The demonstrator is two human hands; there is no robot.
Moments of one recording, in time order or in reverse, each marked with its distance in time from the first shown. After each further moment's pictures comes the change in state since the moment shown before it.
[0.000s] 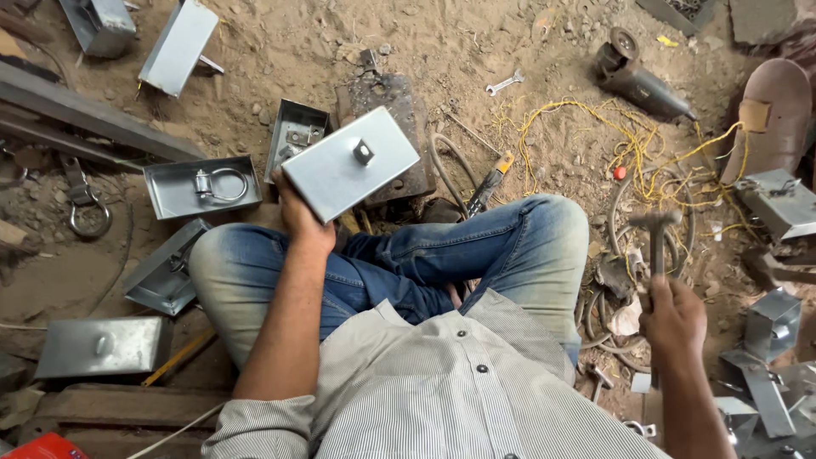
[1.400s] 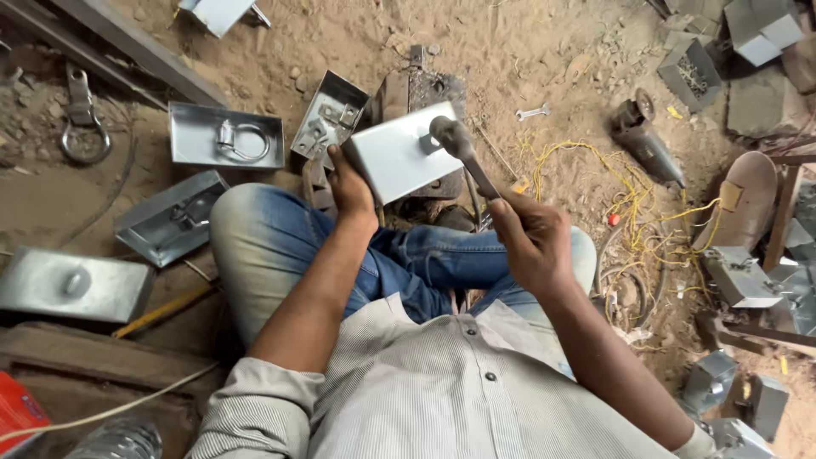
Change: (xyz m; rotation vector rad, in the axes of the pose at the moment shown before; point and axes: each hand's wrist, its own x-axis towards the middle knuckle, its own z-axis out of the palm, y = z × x) left_hand -0.006 -0.017 0.024 0.082 0.265 -0.048; right_hand -0.103 -0.213 0.157 0.170 -0.577 -0.887
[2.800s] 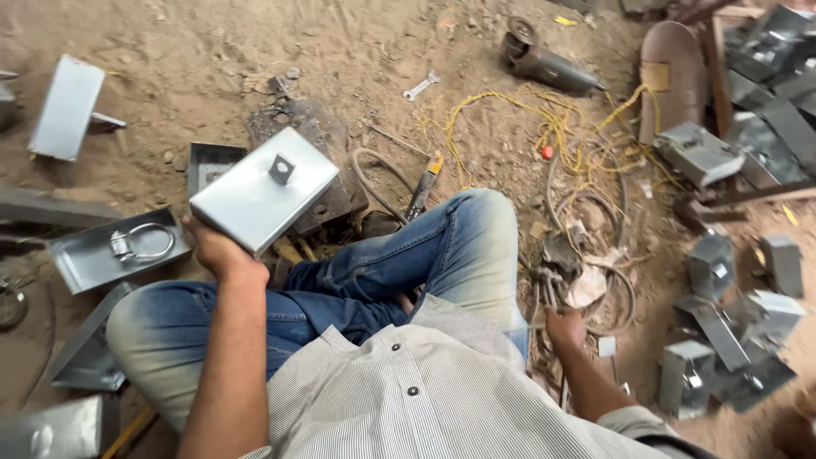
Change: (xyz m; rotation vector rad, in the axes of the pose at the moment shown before) left_hand 0.003 0.023 0.000 0.011 -0.009 0.221; right_hand -0.293 0.398 -0.110 -0.398 0.511 1.288
